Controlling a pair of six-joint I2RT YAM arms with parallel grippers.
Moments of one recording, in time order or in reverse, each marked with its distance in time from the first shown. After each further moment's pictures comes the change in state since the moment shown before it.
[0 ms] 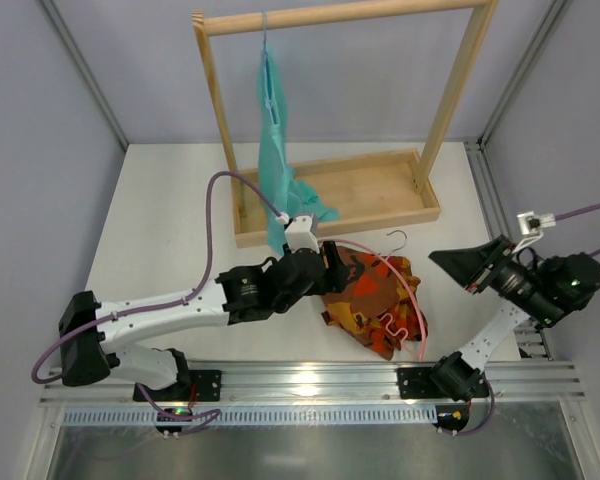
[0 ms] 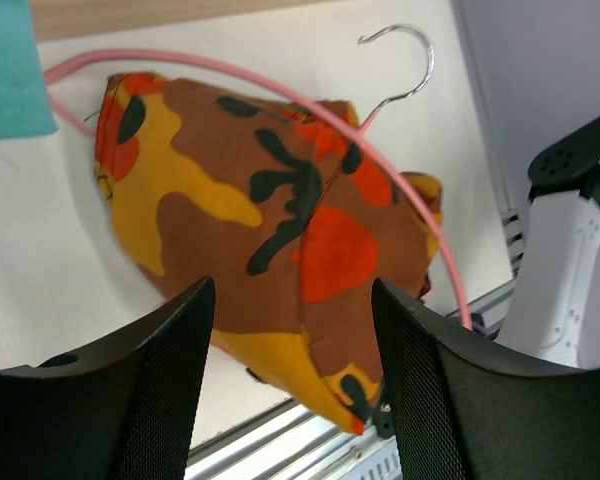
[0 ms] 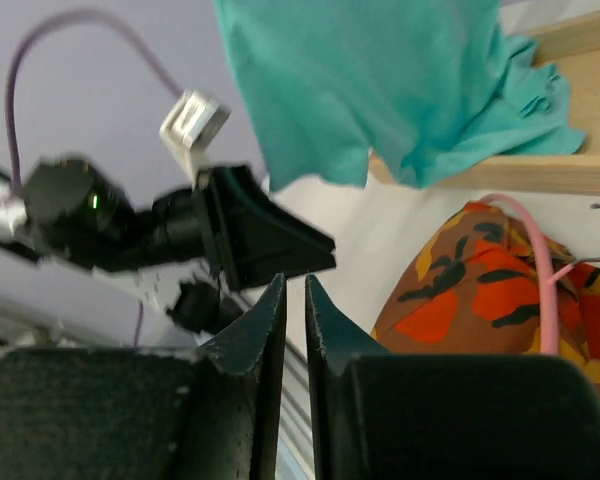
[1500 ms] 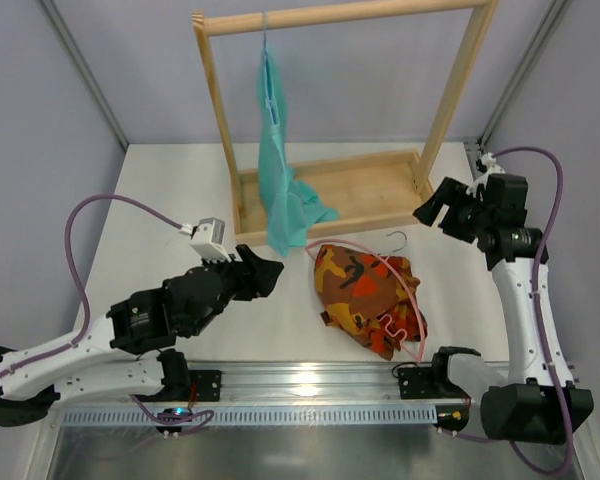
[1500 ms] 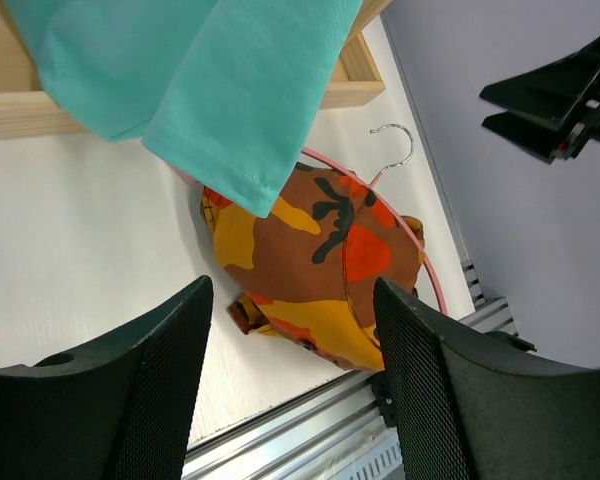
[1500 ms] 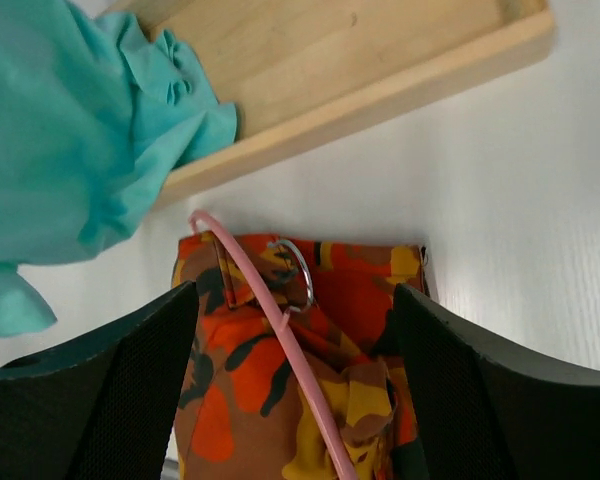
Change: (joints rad) left arm 0.003 -0.582 -0.204 -0.186 -0.129 0.042; right arm -2.310 1.059 0.193 -0.078 -1.721 -0.093
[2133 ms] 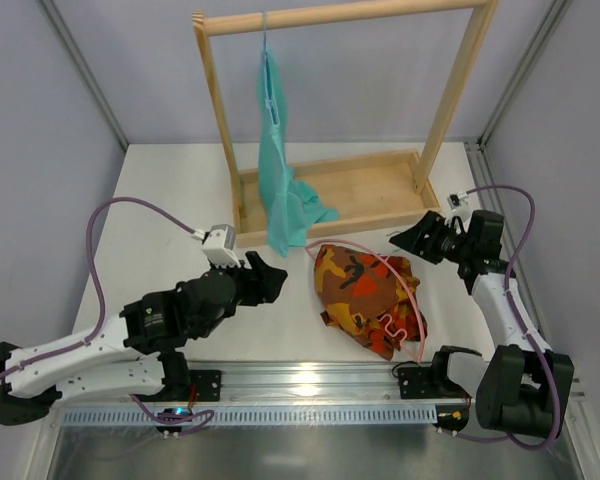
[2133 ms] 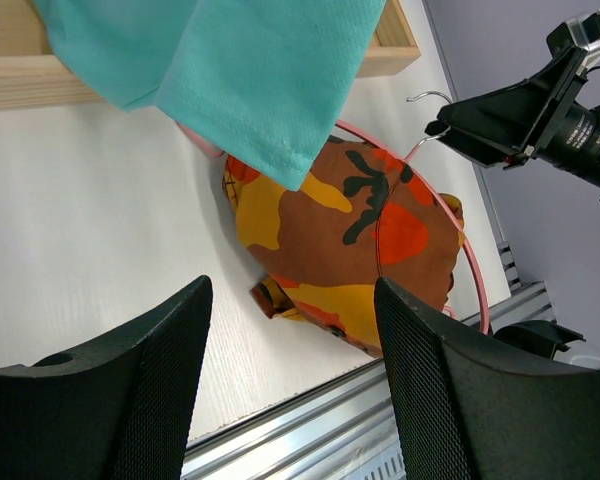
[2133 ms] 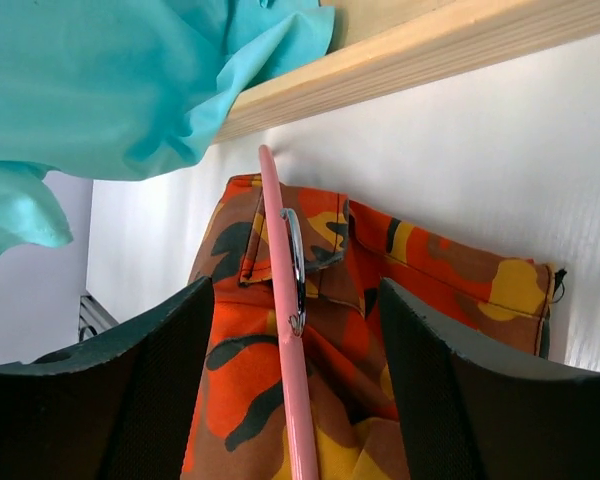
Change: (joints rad) left arm 0.000 0.025 -0.064 0.006 0.015 -0.010; right arm -0.105 0.009 -0.546 0.574 -0.521 0.073
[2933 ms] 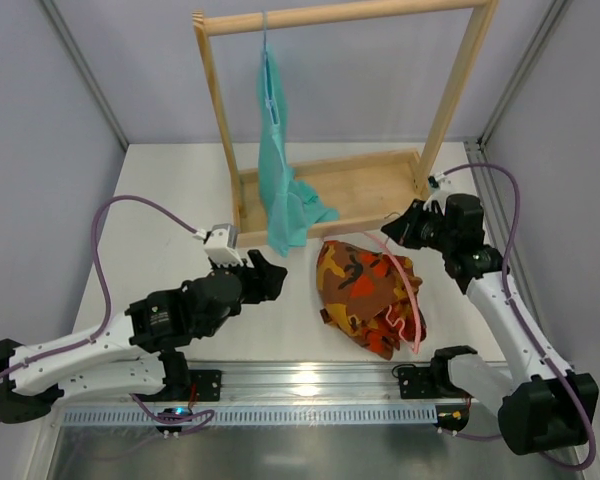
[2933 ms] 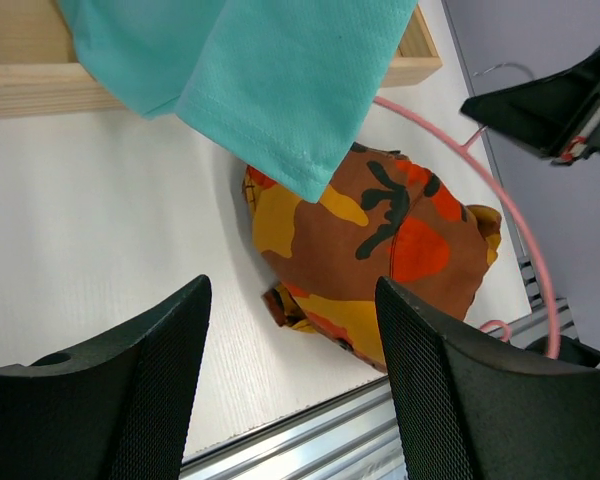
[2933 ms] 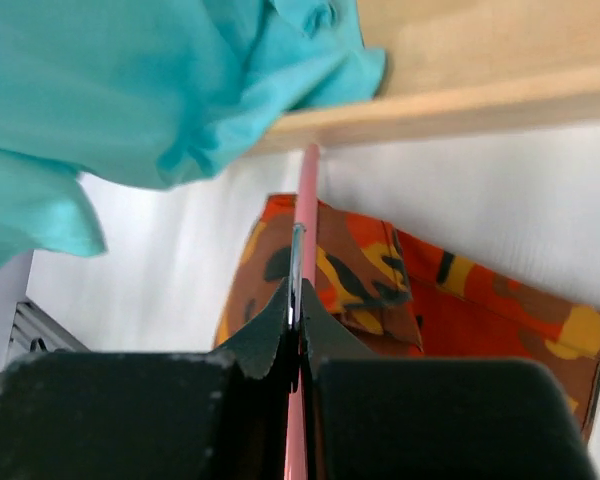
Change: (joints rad) left arm 0.000 0.031 -0.002 0.006 -0.043 -0.002; right arm 0.275 -0.080 0.090 -0.053 0.296 0.023
